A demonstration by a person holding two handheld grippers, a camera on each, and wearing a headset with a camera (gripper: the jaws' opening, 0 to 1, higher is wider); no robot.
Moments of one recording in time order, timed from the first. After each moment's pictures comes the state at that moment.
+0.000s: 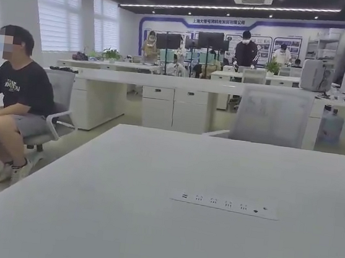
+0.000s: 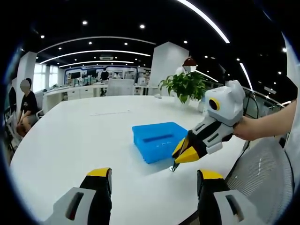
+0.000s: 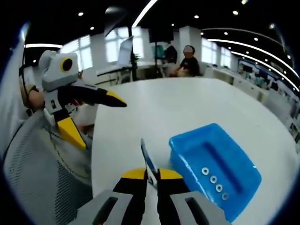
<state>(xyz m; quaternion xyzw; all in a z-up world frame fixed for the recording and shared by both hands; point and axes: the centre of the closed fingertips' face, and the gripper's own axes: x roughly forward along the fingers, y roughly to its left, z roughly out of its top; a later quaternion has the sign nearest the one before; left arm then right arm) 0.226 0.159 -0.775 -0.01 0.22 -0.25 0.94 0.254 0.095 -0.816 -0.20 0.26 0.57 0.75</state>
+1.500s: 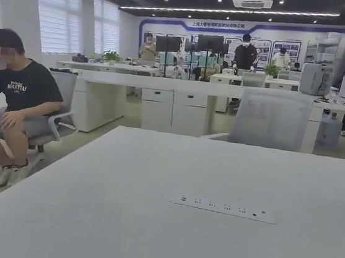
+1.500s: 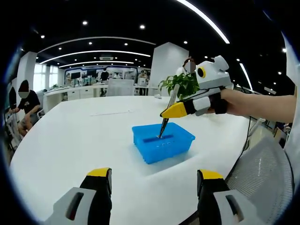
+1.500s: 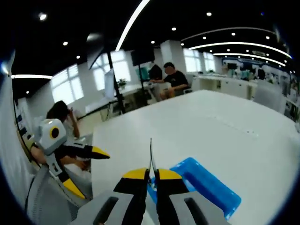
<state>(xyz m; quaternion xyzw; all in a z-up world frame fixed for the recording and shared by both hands) 0.226 0.159 -0.775 -0.01 0.22 -0.25 0.94 0.326 0.098 -0.740 -0.04 0.25 0.54 0.80</state>
